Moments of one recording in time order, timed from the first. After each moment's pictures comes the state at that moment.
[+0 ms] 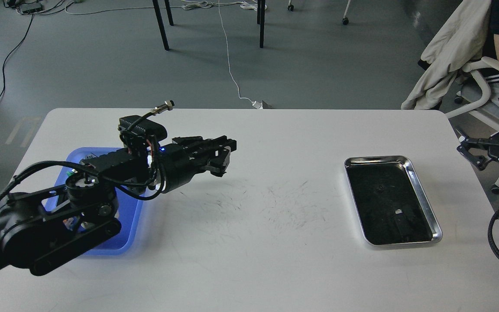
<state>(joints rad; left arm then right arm) -0.65 0.43 -0.52 -1.56 1.81 -0.15 0.12 0.40 -0.84 0.80 0.95 0.51 0.49 0.03</state>
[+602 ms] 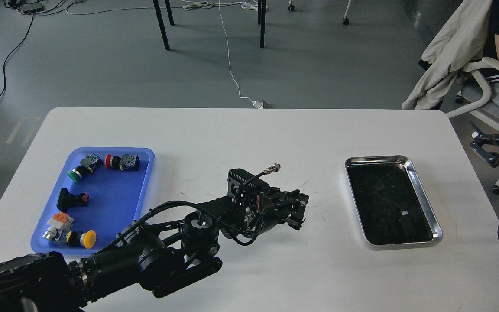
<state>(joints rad) -0.64 -0.04 -0.35 -1.06 1.99 -0.07 0.07 0.40 -0.86 0.81 0.92 0.51 0.49 0.03</state>
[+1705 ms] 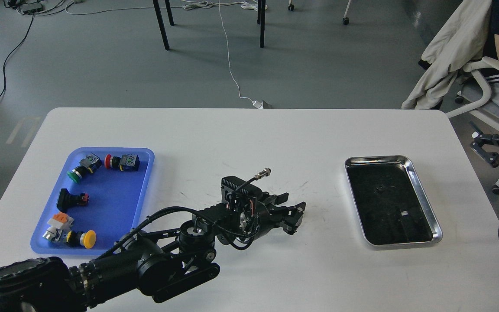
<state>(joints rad) -0.62 -0.04 -0.32 -1.04 1.91 0.00 0.06 0.40 -0.86 0.81 0.94 0.51 0.49 0.03</state>
